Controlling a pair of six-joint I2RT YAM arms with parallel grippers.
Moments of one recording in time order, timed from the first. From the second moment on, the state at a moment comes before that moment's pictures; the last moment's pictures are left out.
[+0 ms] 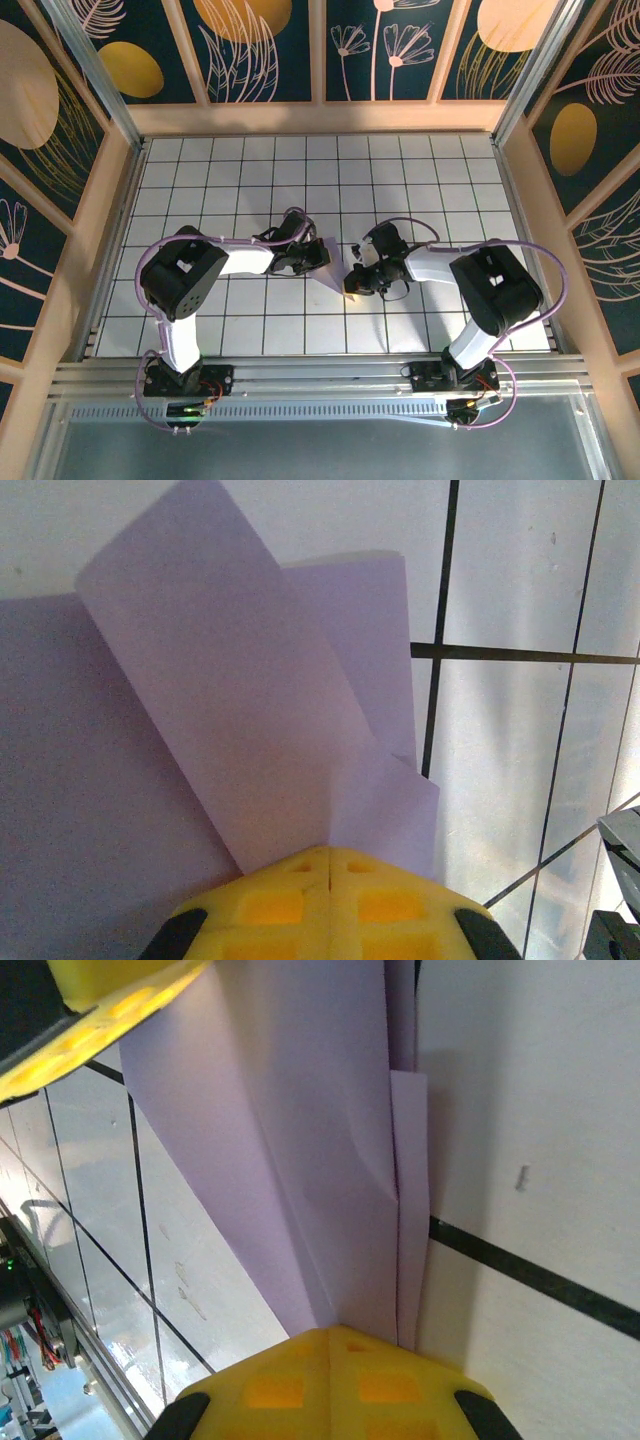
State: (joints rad) left arm -0.69 1.90 0.94 0.07 0.31 -0.97; right arm 0.56 1.64 0.67 -0.18 -0.64 0.49
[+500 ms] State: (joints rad) left arm -0.70 1.91 0.95 0.07 0.32 -0.97; right arm 0.56 1.61 0.64 -0.21 -0.63 0.49
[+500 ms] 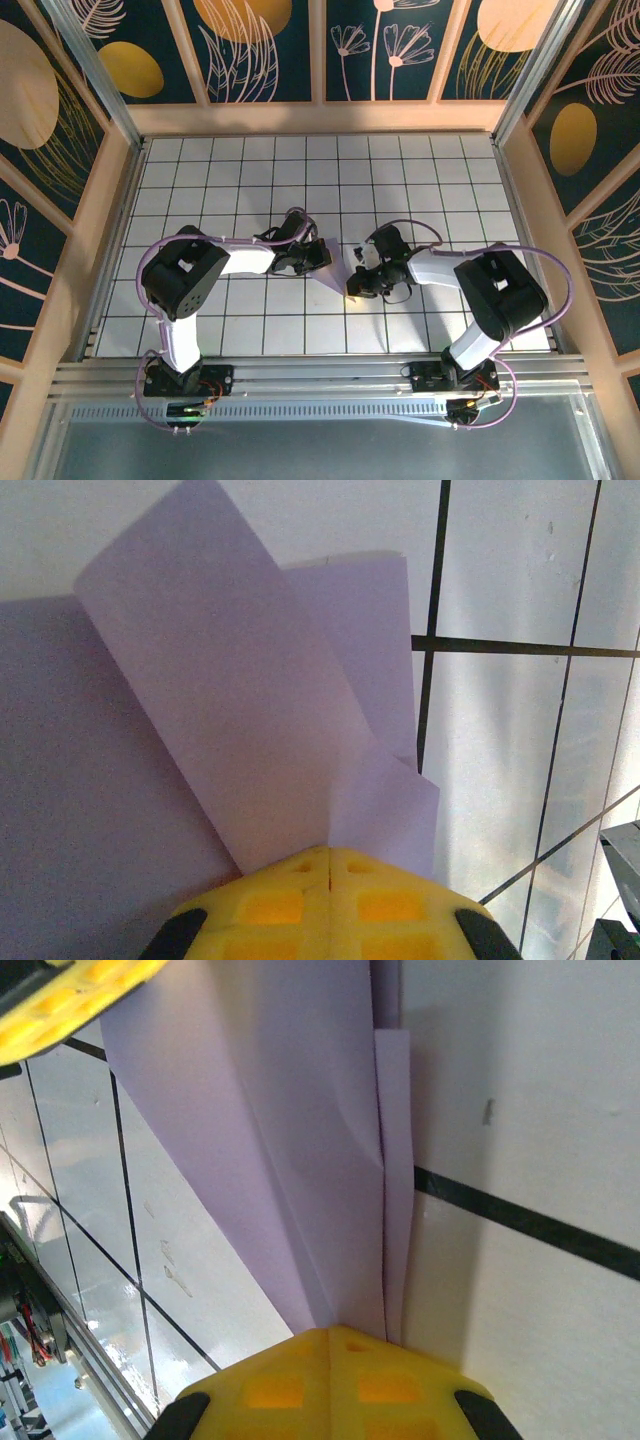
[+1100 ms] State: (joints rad) left arm -0.70 1.91 0.95 0.07 0.33 -0.97; right arm 0.56 1.55 0.61 -0.25 -0.62 0.49
